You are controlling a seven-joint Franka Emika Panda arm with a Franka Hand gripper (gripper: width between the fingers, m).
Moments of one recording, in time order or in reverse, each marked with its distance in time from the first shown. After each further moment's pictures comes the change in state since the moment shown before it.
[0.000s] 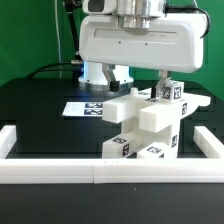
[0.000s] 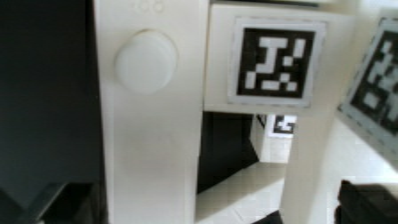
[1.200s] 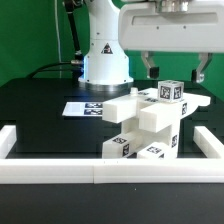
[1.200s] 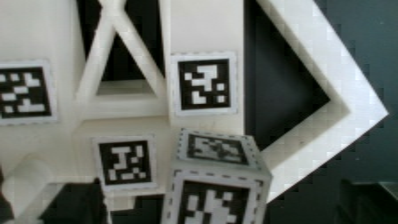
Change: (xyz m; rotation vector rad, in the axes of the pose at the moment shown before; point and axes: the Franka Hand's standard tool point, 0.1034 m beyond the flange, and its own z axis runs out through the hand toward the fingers) arm -0.036 -0.053 -0.019 0.045 -0.058 0.113
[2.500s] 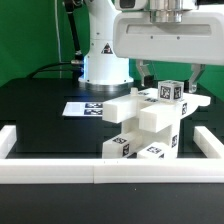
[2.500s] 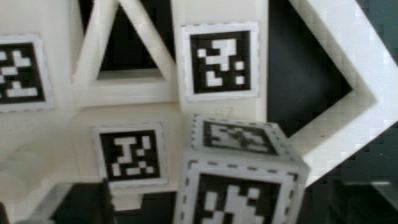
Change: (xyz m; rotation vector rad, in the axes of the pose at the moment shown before) arm 0.005 0.005 0.010 -0.013 -0.003 0.012
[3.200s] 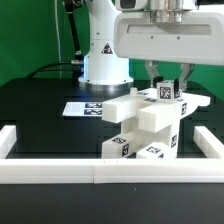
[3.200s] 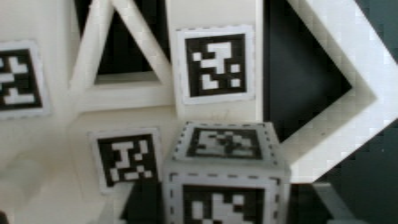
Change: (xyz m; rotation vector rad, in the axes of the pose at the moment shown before) arm -0.001 -0.001 0.000 0.002 -0.001 0.114
